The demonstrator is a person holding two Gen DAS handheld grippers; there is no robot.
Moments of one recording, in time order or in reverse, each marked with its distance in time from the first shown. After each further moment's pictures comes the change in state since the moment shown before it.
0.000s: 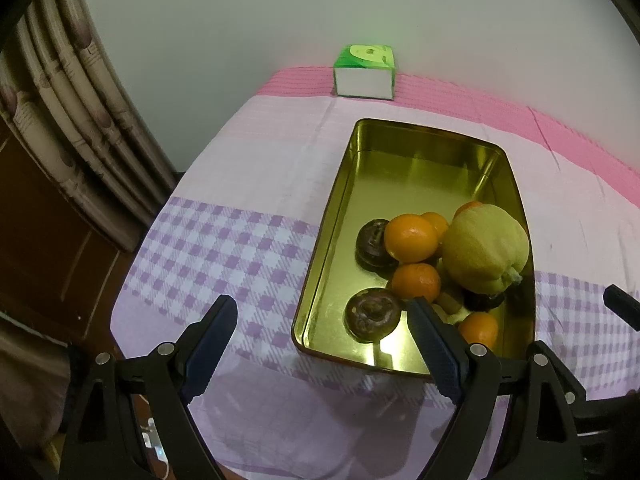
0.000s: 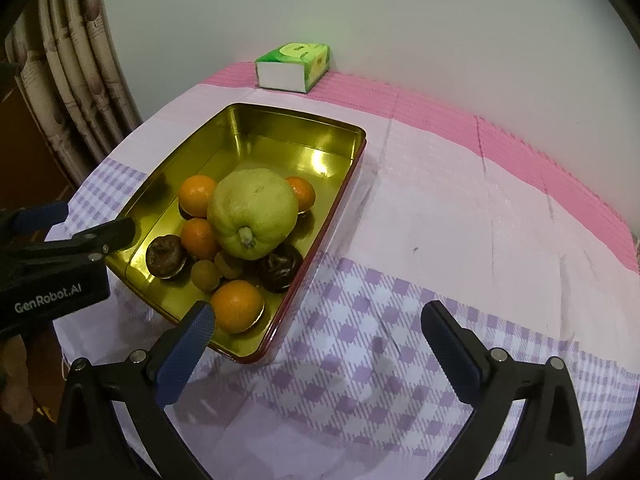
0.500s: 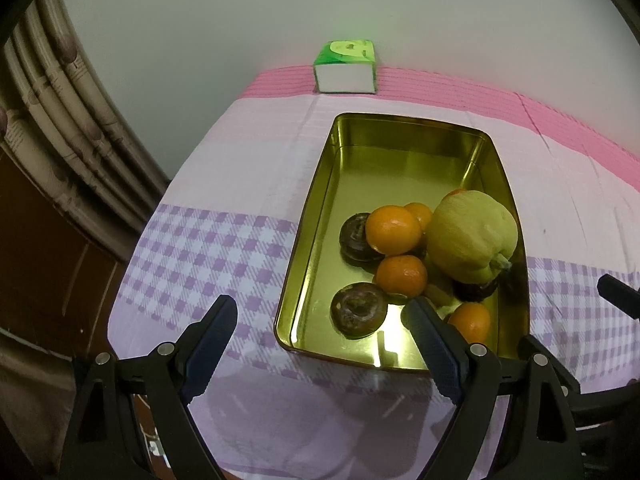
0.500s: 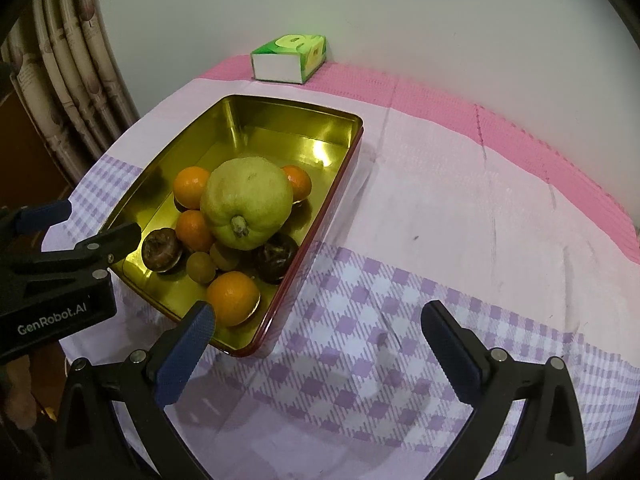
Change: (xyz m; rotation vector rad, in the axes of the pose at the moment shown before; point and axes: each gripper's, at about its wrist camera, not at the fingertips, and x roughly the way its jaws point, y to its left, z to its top) left arm 0.001 -0.013 -0.003 0.055 0.002 -0.008; right arm 0.005 -0.004 -0.004 0.012 0.028 0.011
